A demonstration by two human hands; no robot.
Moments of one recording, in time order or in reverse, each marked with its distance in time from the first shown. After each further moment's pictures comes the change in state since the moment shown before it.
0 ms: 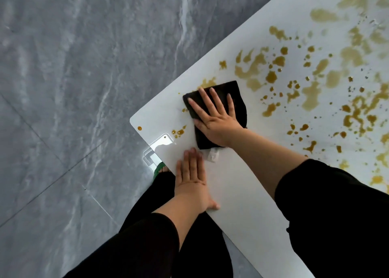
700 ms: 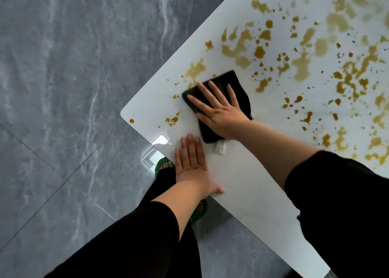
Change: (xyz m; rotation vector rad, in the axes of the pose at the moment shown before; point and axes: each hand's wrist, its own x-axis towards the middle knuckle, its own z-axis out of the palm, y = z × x) left_hand 0.001 -0.001 0.005 0.008 0.077 0.009; right_hand -0.037 0.012 0.018 -0.030 0.067 0.028
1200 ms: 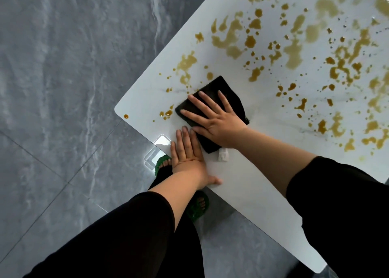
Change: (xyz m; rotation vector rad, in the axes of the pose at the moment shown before) left_hand -0.004 0.002 -0.004 0.009 -0.033 -0.023; right_hand -0.038 -0.010 0.017 -0.166 0.048 -0.115
